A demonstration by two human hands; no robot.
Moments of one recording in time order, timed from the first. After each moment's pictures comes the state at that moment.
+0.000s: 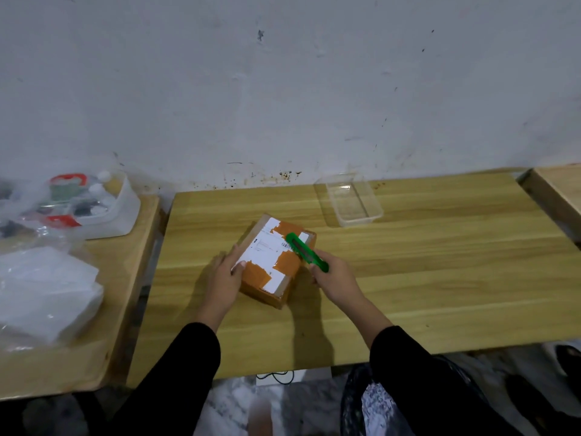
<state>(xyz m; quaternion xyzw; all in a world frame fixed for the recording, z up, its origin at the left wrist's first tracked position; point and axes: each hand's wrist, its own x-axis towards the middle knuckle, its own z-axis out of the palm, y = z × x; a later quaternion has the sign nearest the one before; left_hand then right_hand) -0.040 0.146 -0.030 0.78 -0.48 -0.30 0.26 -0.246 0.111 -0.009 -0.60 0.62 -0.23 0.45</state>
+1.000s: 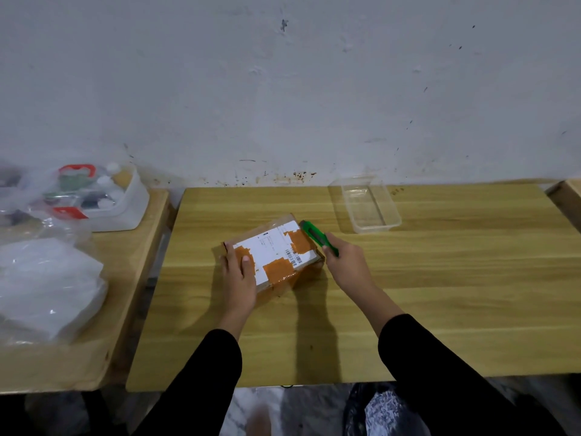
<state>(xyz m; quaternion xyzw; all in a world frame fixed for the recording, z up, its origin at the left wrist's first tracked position) -0.061 0.132 -0.041 0.80 -0.36 -0.28 0.38 -0.237 0.070 -0.001 -0.66 0.61 -0.24 0.36</state>
